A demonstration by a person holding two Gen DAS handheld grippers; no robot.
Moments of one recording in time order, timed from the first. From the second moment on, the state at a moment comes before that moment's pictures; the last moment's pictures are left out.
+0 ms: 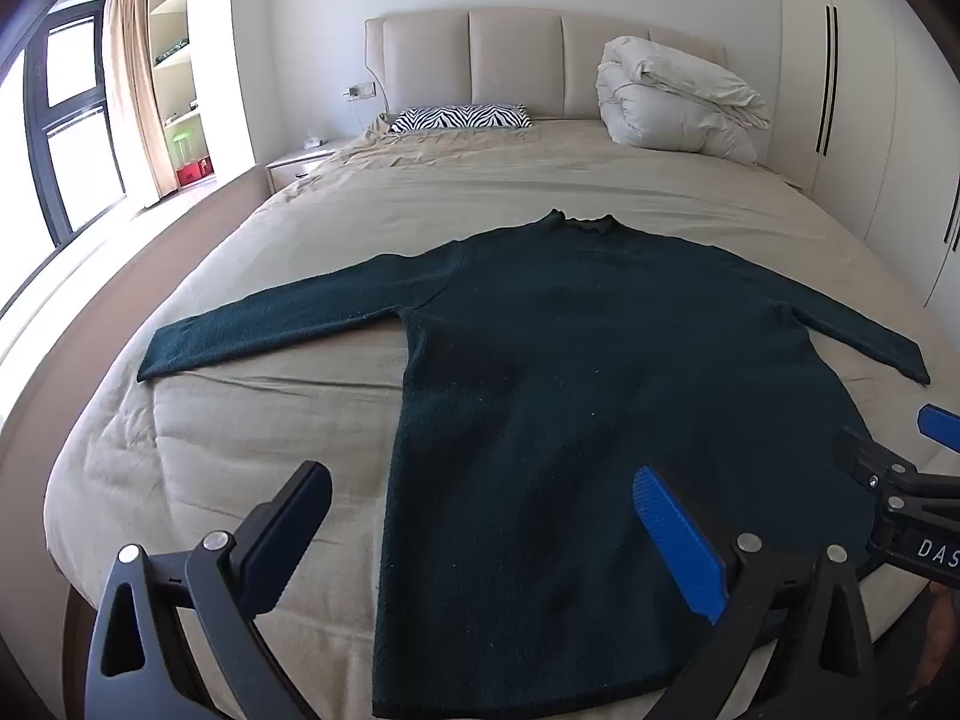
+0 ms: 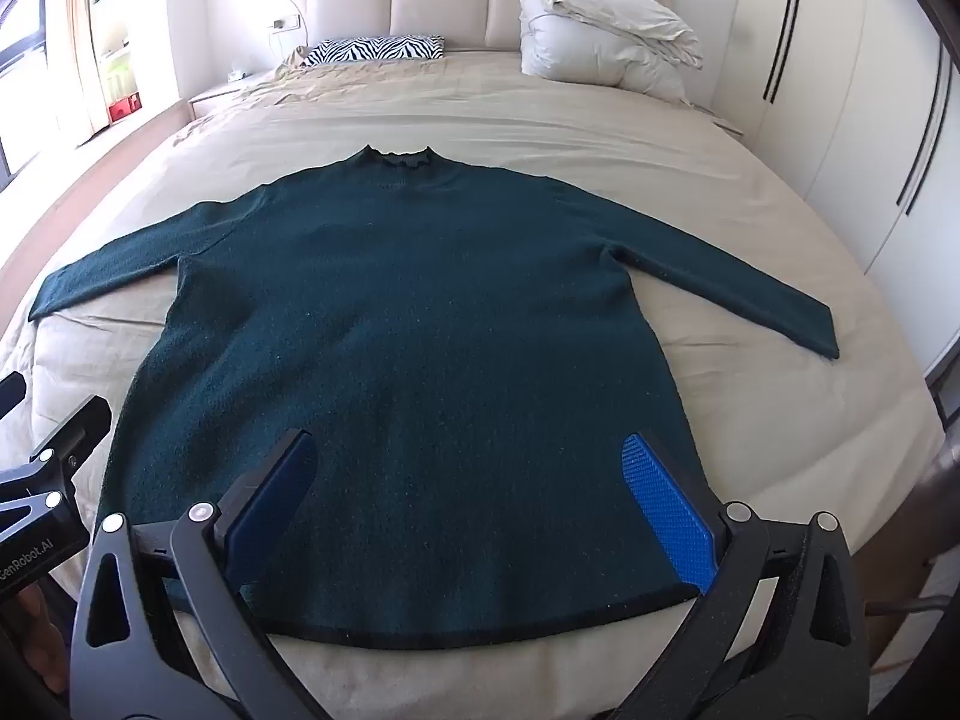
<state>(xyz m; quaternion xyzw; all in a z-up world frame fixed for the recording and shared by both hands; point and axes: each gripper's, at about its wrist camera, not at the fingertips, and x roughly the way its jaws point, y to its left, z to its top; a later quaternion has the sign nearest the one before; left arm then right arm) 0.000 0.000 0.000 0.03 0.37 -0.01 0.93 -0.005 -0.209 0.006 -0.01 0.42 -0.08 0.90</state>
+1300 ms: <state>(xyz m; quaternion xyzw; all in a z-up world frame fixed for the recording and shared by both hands) -0.007 -0.001 -0.014 0.02 0.38 -0.01 0.92 -0.009 -0.207 0.002 -0.01 0.43 -0.08 0.90</state>
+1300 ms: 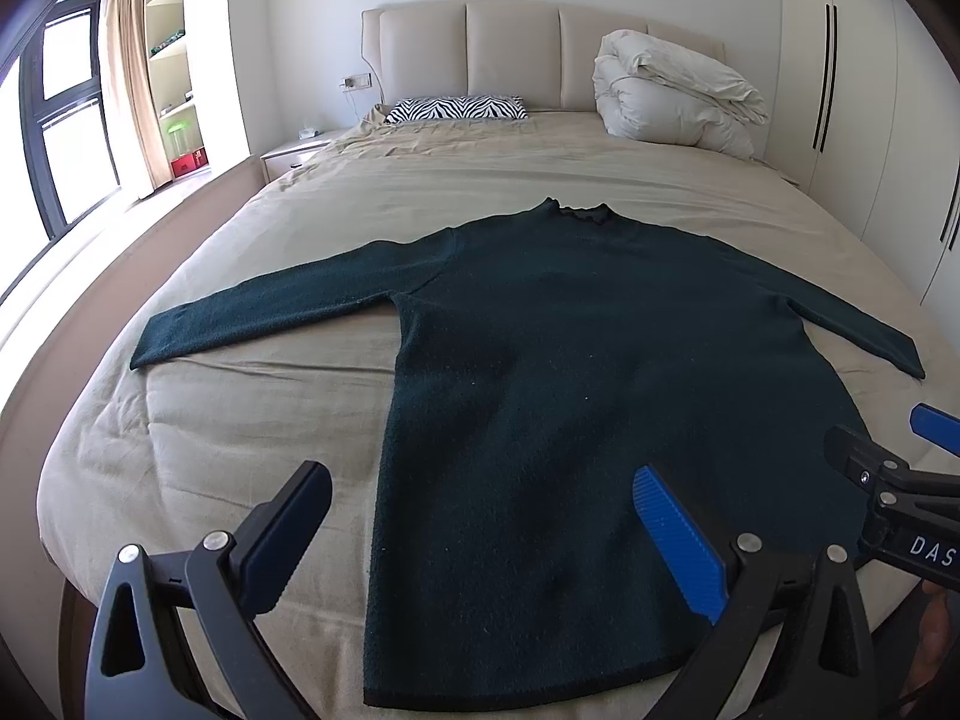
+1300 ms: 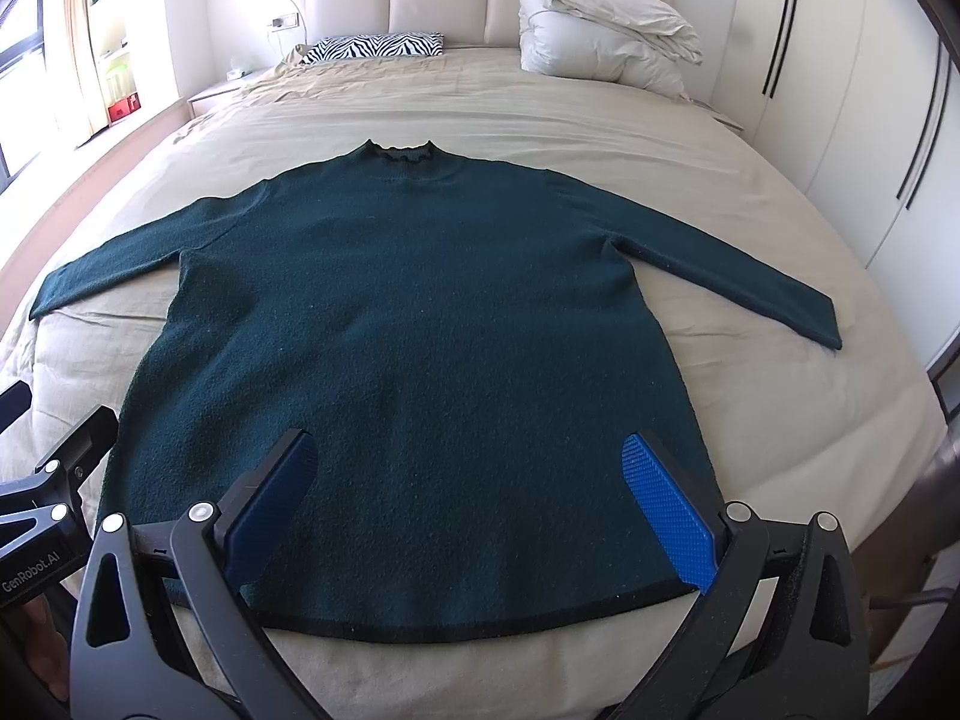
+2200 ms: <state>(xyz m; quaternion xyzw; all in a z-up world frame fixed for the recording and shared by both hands) -0.006 0.000 -0.013 0.02 0.38 -0.02 0.92 -0.008 -0.206 0.000 0.00 0.43 -0.08 0.90</state>
